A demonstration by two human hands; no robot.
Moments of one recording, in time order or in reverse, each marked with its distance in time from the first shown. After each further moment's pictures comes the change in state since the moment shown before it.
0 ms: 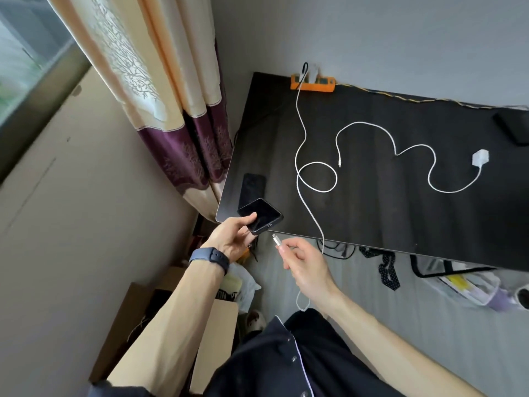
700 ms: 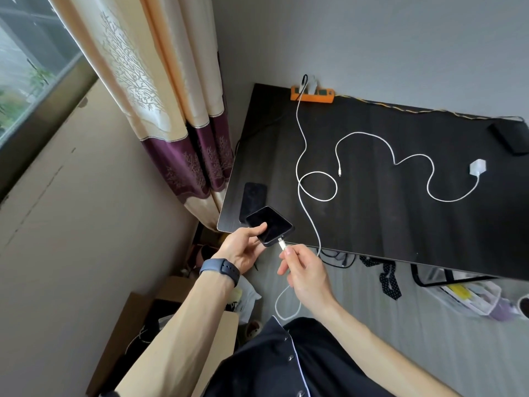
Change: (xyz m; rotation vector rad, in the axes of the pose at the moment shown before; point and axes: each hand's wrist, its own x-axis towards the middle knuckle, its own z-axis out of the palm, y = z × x) left_hand -0.004 -0.011 0.009 0.030 0.011 0.022; right_hand 0.005 0.000 0.015 -0.004 0.131 -0.017
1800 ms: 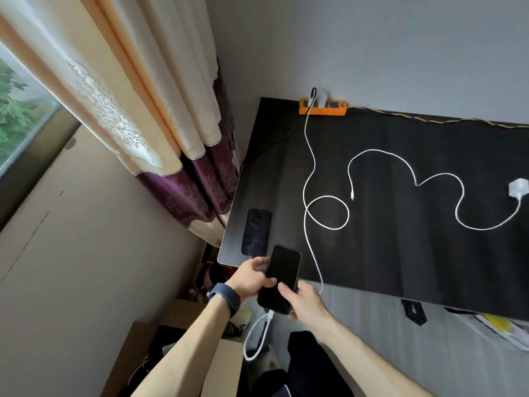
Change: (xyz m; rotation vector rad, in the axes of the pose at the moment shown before) left_hand 0.078 0.000 -0.003 0.815 -0.017 0.065; right_hand 0.089 0.046 -0.005 0.055 -0.231 0.461
